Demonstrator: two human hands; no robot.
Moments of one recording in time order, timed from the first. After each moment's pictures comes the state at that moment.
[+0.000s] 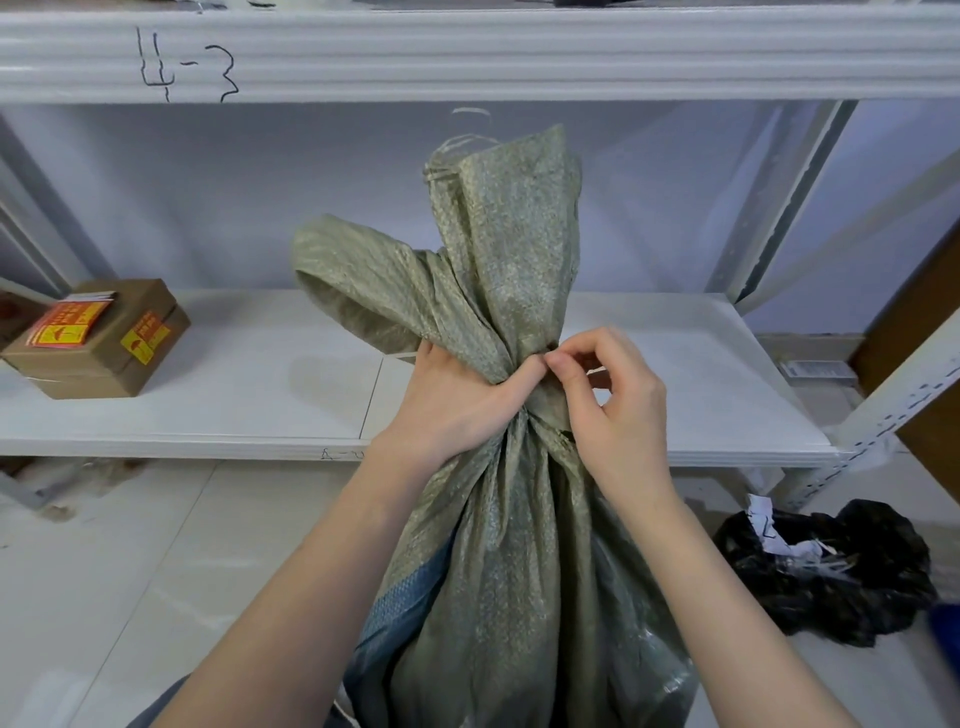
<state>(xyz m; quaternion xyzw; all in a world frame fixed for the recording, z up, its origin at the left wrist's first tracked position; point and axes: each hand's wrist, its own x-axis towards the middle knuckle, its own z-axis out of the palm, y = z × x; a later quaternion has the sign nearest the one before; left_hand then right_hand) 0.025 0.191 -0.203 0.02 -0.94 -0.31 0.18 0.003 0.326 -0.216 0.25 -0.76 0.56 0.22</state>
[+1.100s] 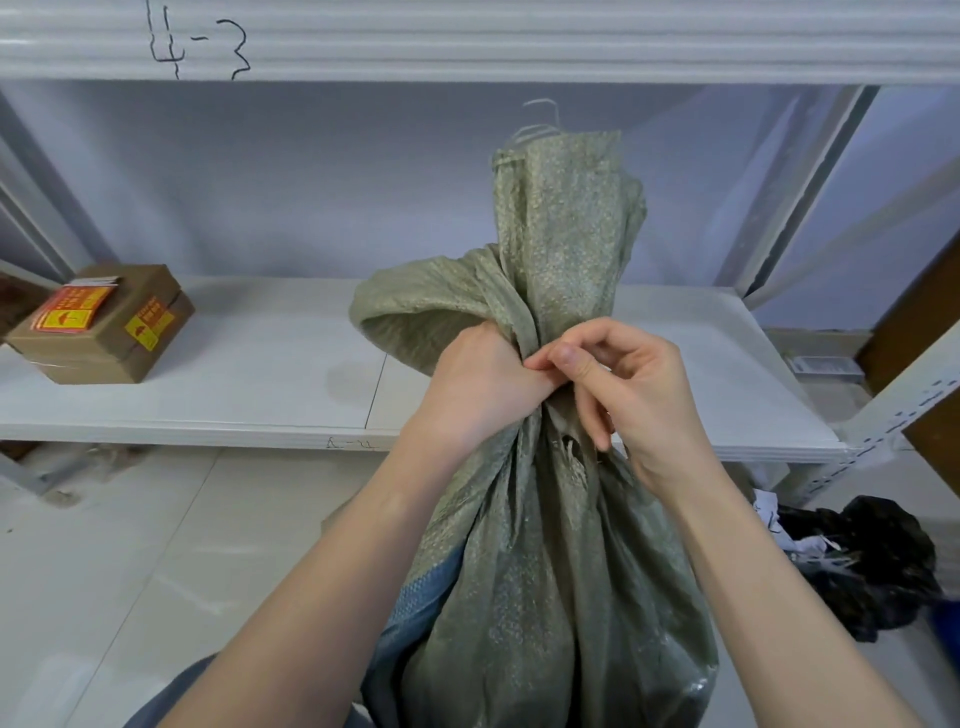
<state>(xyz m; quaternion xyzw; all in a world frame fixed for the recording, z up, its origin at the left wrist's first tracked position) 0.036 0.204 -0.176 0.06 -0.93 -0.35 0.09 0.008 0.334 -0.195 0.28 -0.61 0.74 -0.05</state>
